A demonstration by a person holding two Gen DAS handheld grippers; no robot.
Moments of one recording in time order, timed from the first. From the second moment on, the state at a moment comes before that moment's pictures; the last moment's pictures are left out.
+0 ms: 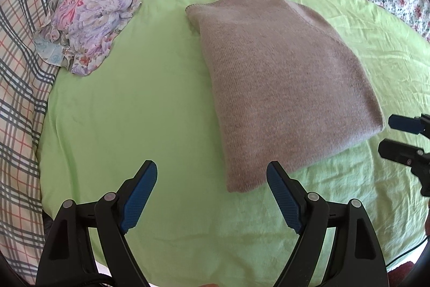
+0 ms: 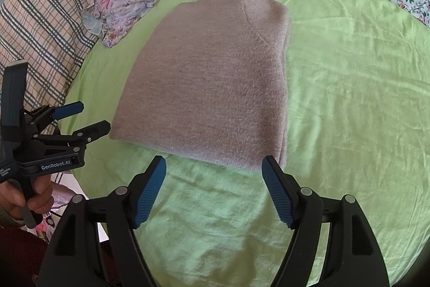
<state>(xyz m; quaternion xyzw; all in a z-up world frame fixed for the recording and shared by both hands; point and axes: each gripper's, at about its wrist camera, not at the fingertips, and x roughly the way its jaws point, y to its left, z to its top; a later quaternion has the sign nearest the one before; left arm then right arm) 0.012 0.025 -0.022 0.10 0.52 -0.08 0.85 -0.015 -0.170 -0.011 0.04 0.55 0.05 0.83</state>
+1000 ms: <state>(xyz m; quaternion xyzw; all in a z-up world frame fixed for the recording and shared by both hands) 0.029 0.013 -0.011 0.10 0.50 -0.08 0.86 0.017 -0.162 -0.004 0.03 0.54 0.04 0.84</state>
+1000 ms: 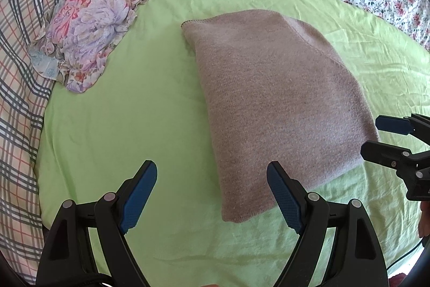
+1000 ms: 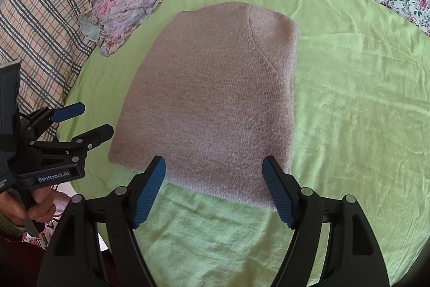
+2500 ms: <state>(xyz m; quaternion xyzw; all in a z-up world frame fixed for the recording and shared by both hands) 0.049 -0.001 -0.007 0.10 0.50 -0.09 0.86 0.028 -0.161 0.001 0.05 0.53 0.03 0.84</state>
